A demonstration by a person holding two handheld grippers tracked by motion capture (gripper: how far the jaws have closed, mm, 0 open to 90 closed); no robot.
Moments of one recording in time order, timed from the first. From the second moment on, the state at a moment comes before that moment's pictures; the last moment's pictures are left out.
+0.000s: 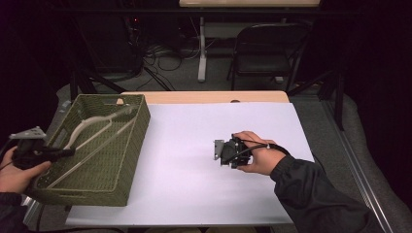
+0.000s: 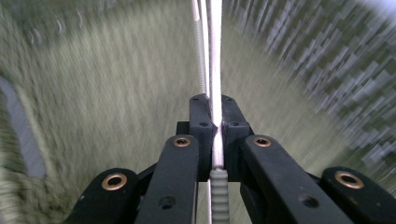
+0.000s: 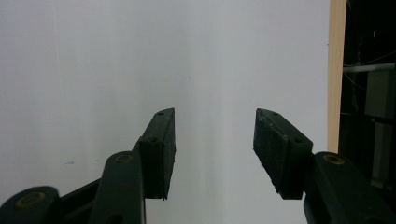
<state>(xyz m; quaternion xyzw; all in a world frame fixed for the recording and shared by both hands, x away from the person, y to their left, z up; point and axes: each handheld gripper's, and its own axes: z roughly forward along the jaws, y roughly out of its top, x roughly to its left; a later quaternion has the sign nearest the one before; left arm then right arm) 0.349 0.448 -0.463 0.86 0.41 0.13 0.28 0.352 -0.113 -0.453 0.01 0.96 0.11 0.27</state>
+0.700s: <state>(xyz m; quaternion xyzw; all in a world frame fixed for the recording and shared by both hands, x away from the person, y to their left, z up) 0.317 0.426 -0.429 0.82 0.41 0.18 0.35 0.344 -0.125 -0.447 0.02 0.95 0.12 0.28</state>
